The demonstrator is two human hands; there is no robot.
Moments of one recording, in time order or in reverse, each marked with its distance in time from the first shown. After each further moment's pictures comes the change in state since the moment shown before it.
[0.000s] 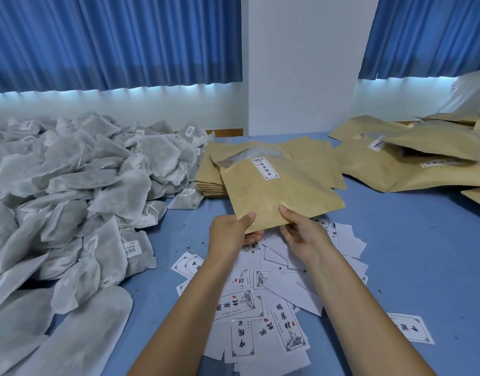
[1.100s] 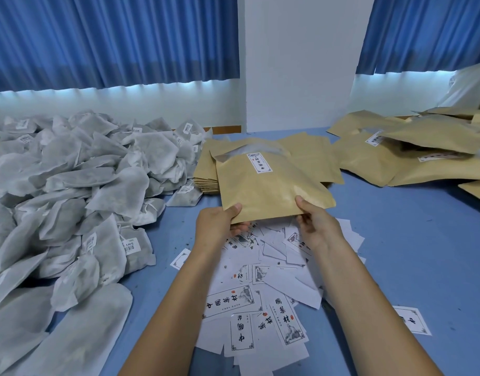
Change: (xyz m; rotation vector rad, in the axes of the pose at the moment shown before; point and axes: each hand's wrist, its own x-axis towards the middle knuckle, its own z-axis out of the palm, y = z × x) left_hand 0.007 0.008 -0.016 -0.033 0.033 -0.037; right_hand 0.005 -0.020 -0.013 0.038 0.148 -0.098
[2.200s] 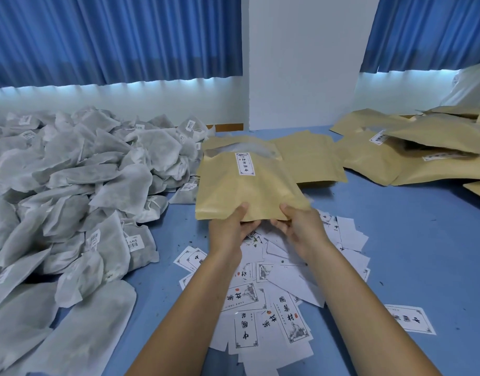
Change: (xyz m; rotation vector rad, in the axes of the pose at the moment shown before) left_hand 0.010 -0.026 0.019 -0.541 0.062 -0.036; right_hand -0.022 0.024 0.021 -0.201 -0.179 -0.047
